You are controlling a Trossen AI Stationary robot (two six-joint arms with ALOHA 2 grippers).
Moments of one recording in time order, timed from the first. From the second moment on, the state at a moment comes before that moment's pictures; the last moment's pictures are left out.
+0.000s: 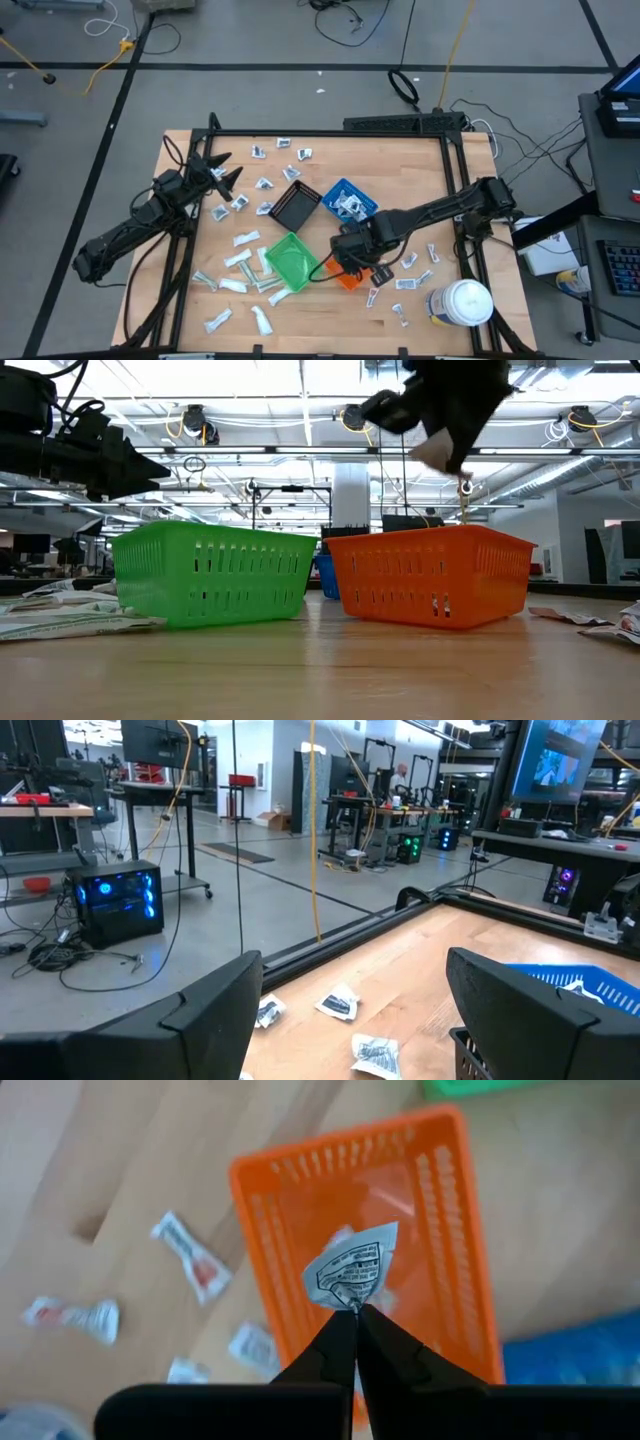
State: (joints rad) left arm 0.65 0.01 0.02 0.03 -0.03 -0.09; right arm 0.28 1.83 1.56 -1.09 -0.08 -0.25
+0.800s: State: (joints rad) left arm 0.65 0.01 0.02 0.03 -0.03 -0.09; right arm 0.29 1.83 1.28 -0.76 -0.08 -0.23
